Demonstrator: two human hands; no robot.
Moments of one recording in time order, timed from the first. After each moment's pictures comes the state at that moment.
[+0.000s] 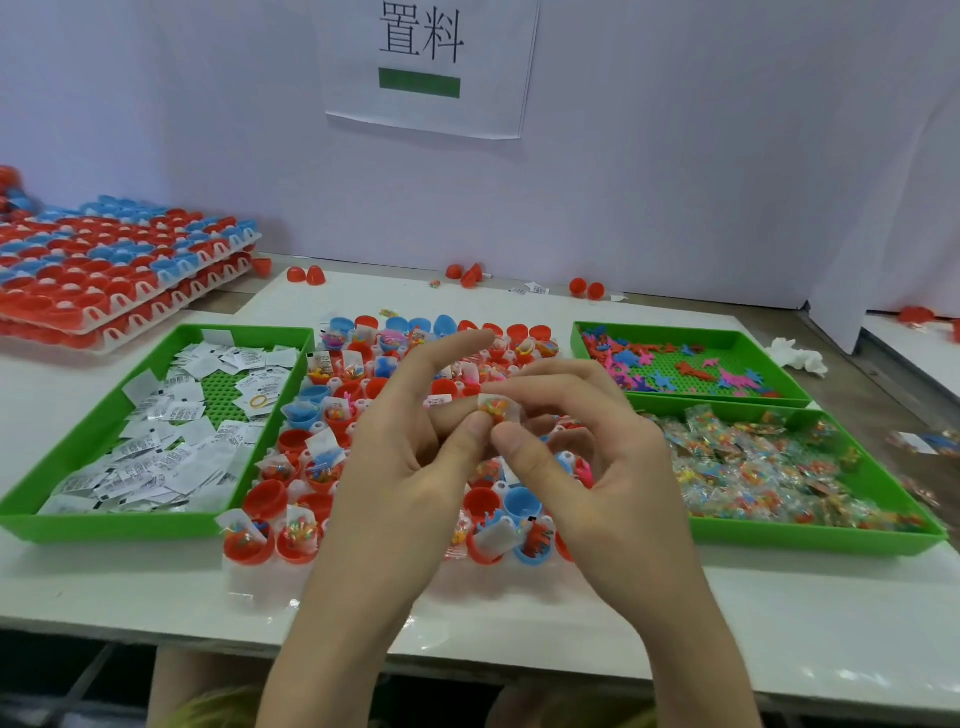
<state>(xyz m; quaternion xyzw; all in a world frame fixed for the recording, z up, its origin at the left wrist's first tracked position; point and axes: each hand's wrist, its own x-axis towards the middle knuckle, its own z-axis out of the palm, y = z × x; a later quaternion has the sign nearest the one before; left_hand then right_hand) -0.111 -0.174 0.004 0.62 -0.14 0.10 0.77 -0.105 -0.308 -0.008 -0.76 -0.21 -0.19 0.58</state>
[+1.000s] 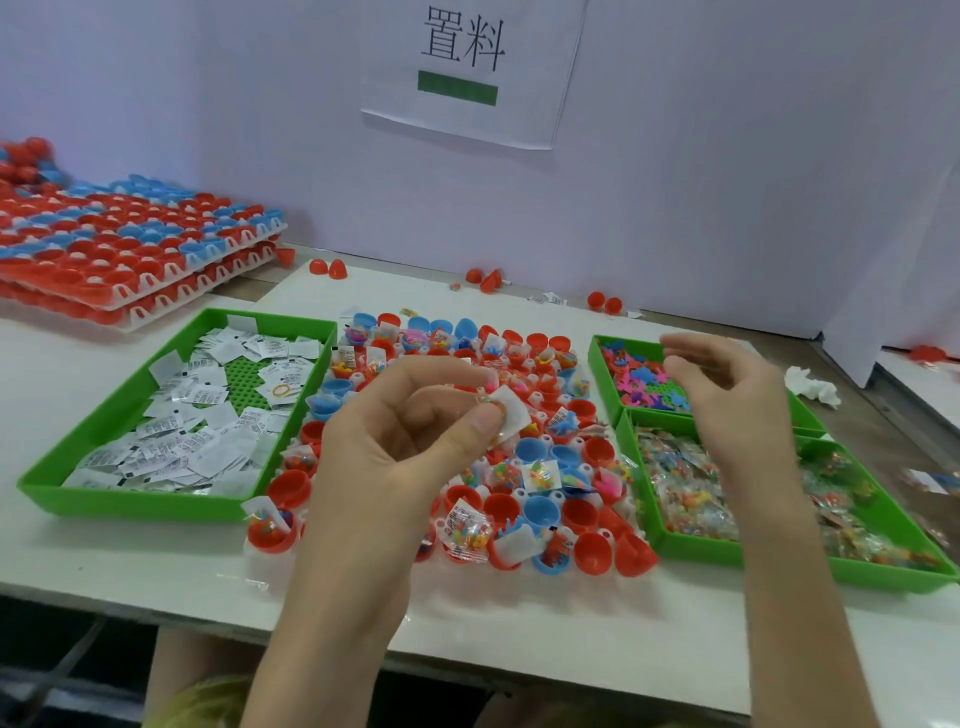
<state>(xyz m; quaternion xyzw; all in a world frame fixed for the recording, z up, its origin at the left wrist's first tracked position) -0.110 -0.147 -0.003 0.58 -0.11 0.13 0.79 -0.024 -0.388 -0.005 -0.81 0.03 -0.25 0.52</state>
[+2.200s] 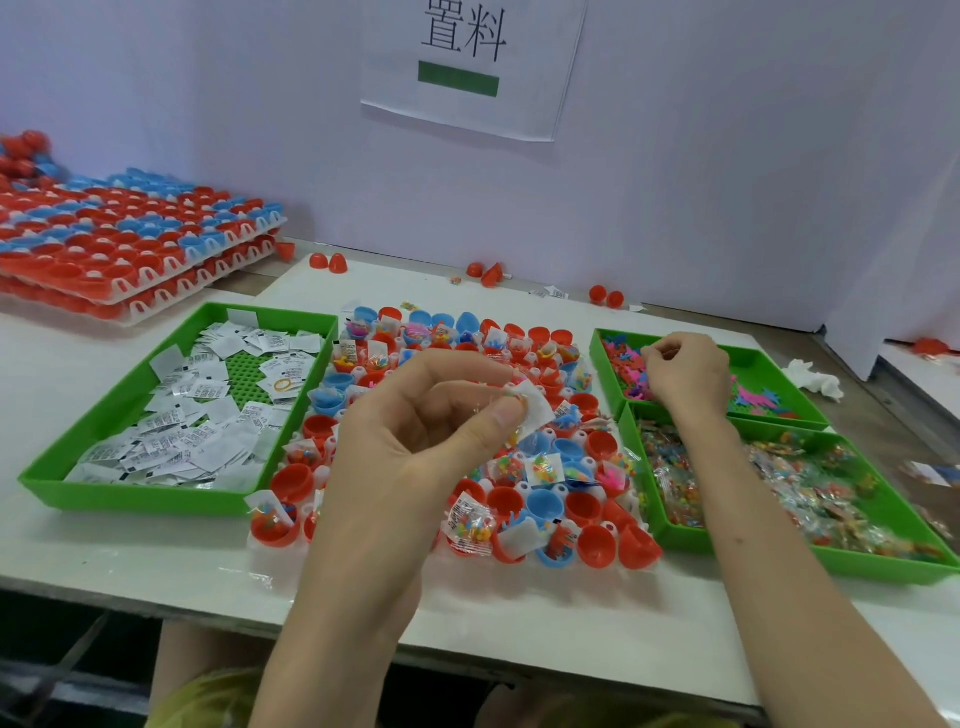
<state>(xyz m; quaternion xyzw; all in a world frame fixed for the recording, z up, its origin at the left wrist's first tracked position) -0.112 -0.149 0.001 0.58 -0.13 0.11 0.80 0.084 -0.414 -0.050 -0.91 0.16 -0.27 0.26</state>
